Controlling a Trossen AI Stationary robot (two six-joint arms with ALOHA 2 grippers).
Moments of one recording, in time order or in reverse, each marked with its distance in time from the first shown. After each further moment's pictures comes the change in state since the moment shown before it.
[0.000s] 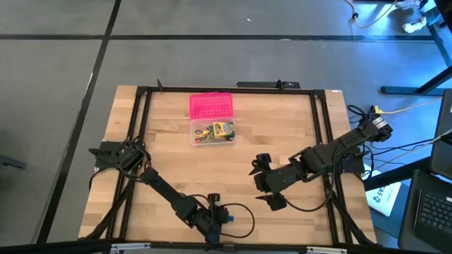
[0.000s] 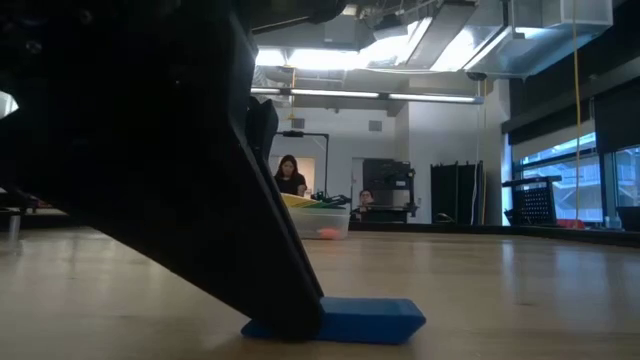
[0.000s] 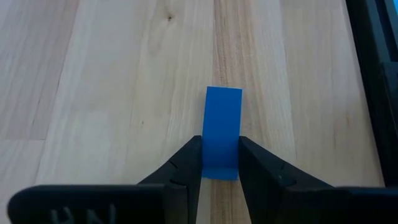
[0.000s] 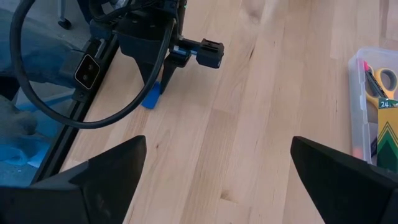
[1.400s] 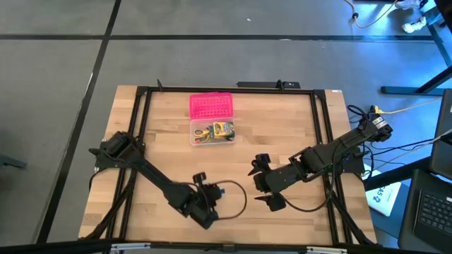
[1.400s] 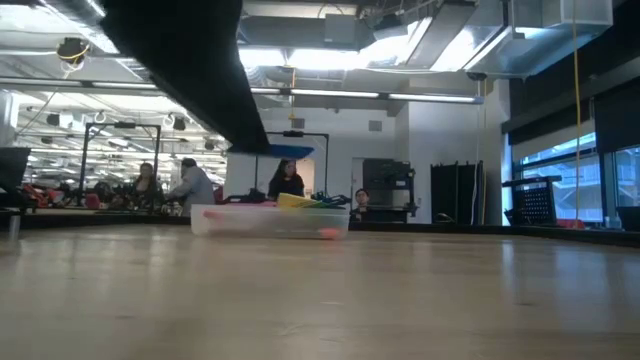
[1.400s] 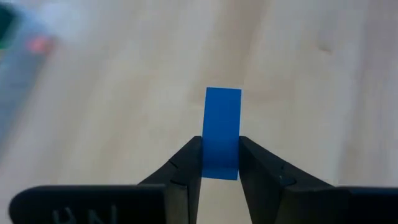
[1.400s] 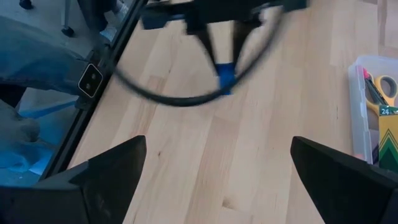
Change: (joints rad) left arm 0.037 -0.209 0.000 -0.419 -0.206 -0.239; right arm 0.000 0.000 0.001 0.028 -0.001 0.001
